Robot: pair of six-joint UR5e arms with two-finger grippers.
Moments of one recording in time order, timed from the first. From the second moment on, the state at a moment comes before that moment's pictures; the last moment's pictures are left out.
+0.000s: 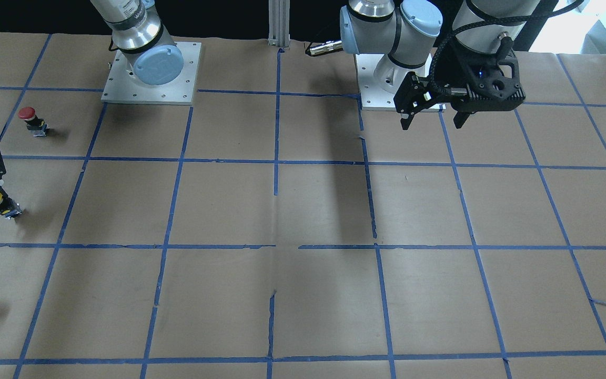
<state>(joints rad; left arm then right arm) -1.53 -1.51 -1.60 -1.62 1.54 -0.03 0.51 -1.31 2.16 -2.27 -0.86 -2.02</state>
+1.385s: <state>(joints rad) -1.53 -1.51 -1.59 -1.59 1.51 -0.01 0.66 -1.66 2.10 -2.19 -1.13 -1.24</state>
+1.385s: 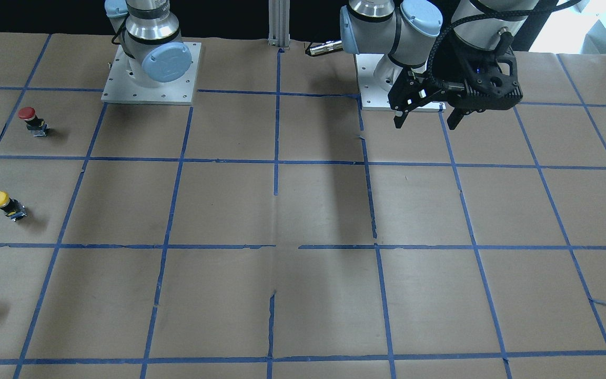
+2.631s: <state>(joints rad) -1.53 -1.51 -1.58 -1.60 1.52 -0.01 1.47 -1.62 1.64 -1.55 -1.60 0.19</state>
